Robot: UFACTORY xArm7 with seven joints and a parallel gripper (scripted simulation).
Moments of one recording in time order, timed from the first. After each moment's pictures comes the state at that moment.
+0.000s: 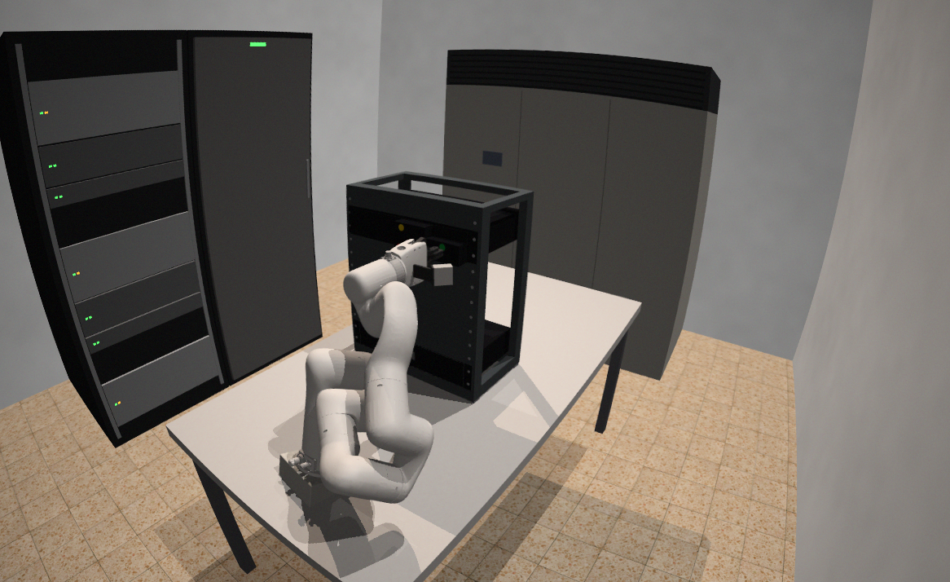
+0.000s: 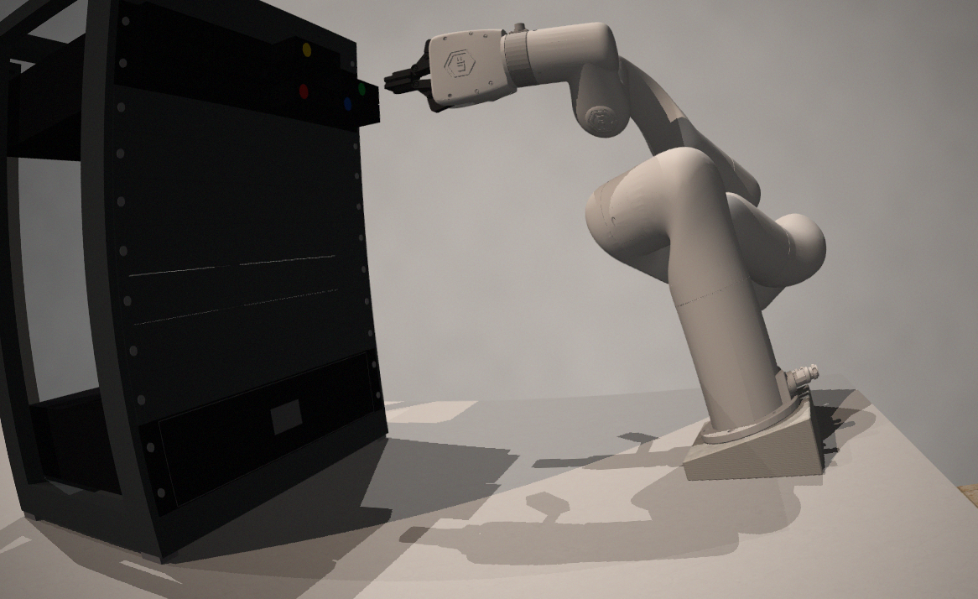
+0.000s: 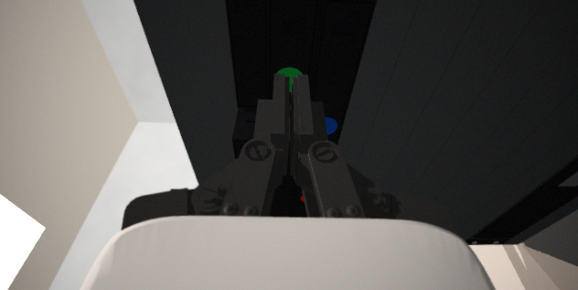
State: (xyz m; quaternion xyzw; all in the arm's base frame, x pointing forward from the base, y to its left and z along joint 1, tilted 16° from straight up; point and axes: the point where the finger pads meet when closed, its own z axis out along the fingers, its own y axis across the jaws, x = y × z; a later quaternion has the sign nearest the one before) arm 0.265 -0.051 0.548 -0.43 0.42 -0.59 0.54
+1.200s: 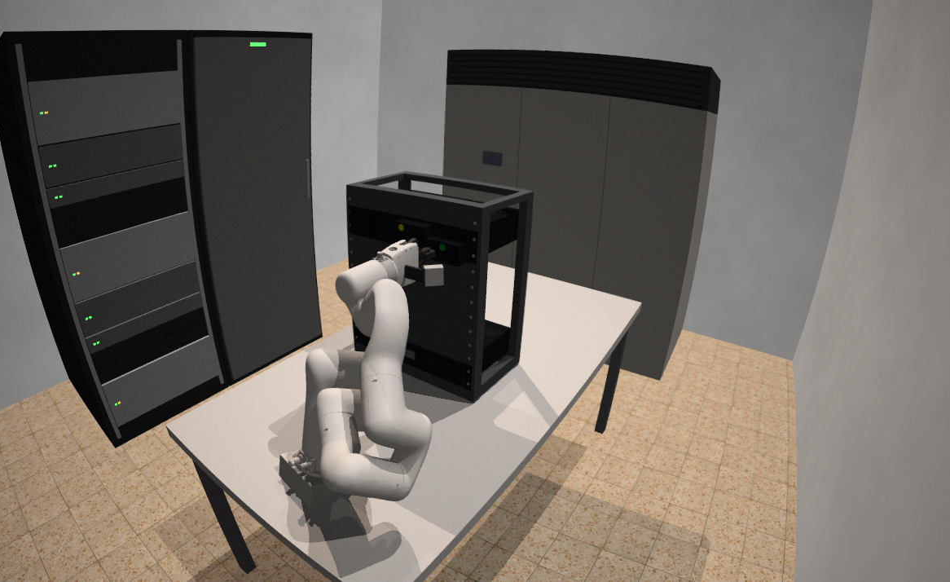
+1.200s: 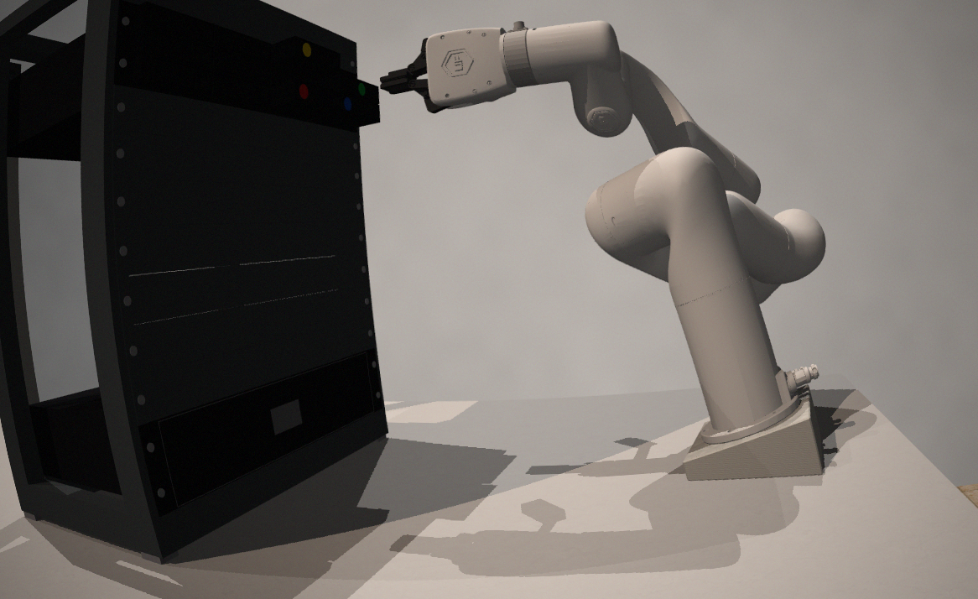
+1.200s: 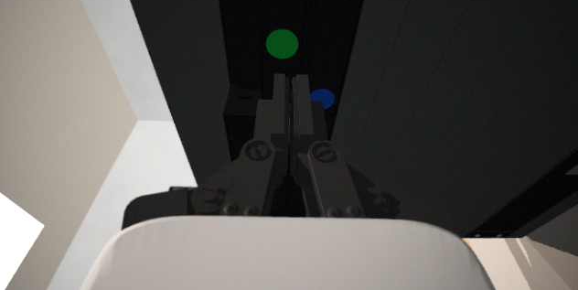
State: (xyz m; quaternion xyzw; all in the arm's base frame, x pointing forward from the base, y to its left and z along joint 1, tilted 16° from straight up) arm 0.263 -0.029 0.541 -0.43 0.42 -0.59 0.54
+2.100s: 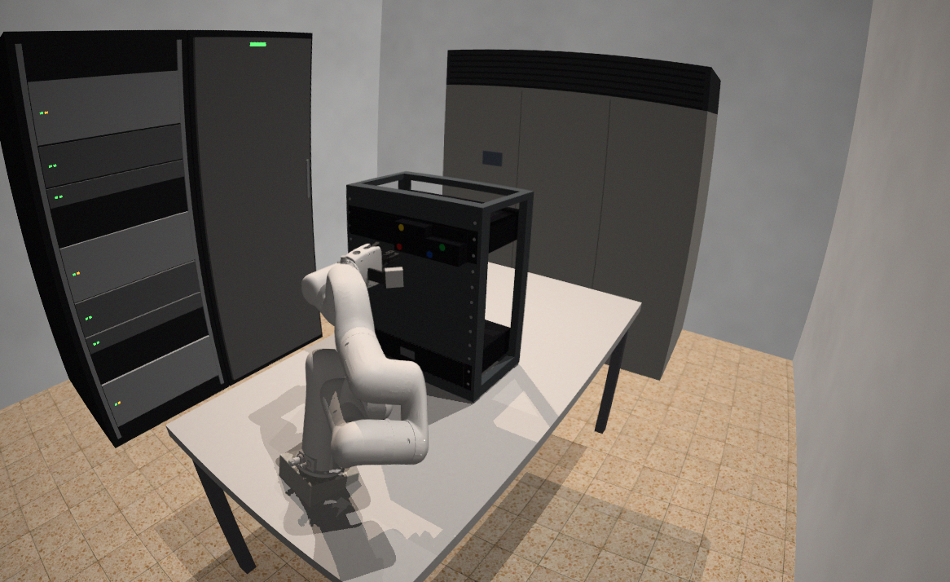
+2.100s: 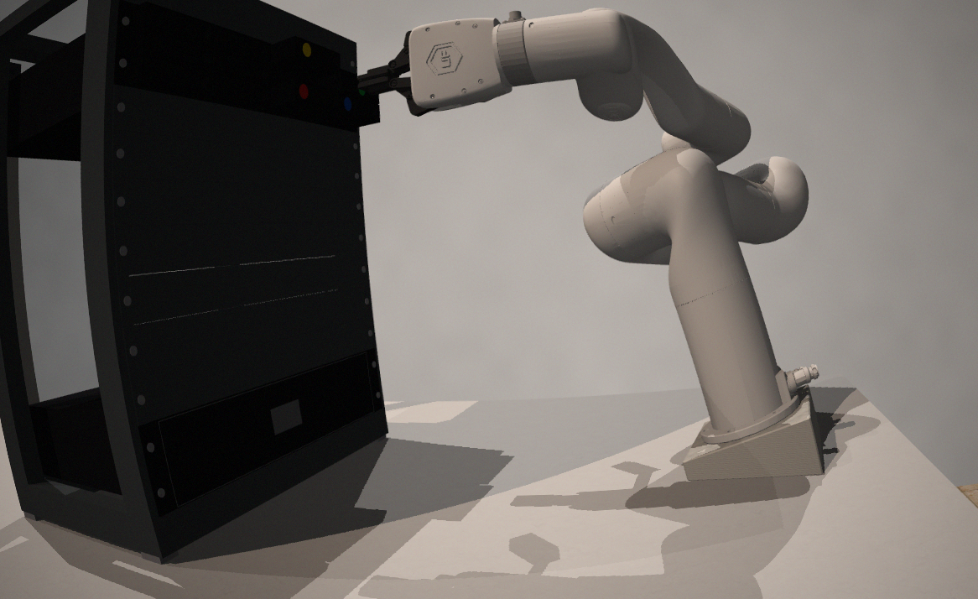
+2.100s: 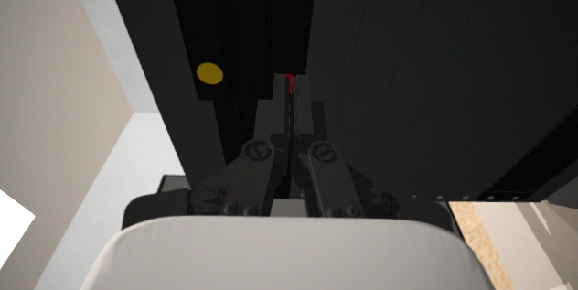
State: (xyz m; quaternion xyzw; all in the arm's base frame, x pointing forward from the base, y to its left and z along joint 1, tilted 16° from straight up) arm 0.254 0.072 0.508 -0.43 0.42 -0.59 0.54
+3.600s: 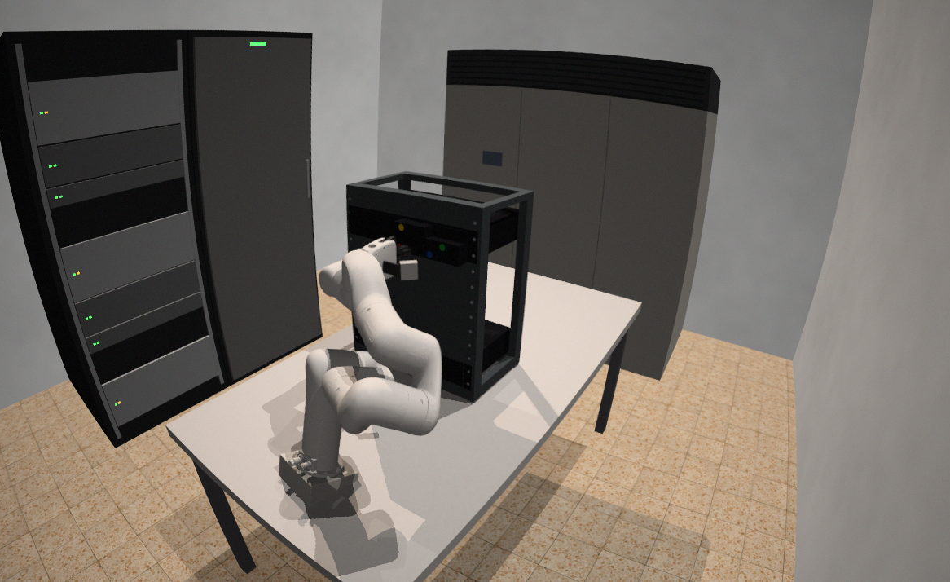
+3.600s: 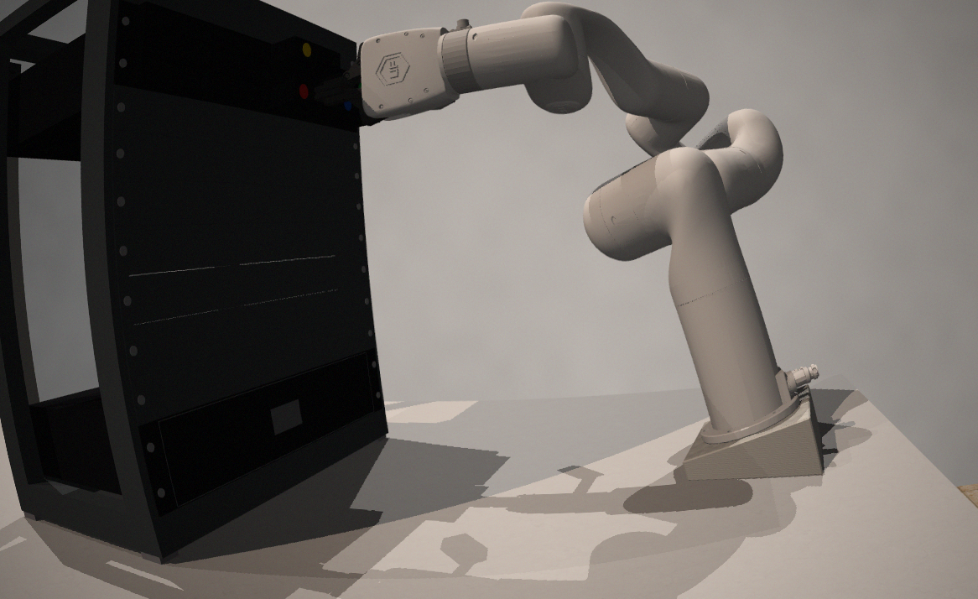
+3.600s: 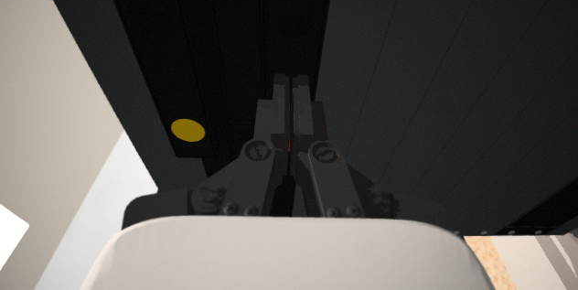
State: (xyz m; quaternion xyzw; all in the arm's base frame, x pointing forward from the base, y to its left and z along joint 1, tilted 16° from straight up) arm 0.311 0.072 0.524 -0.43 0.42 -0.59 0.54
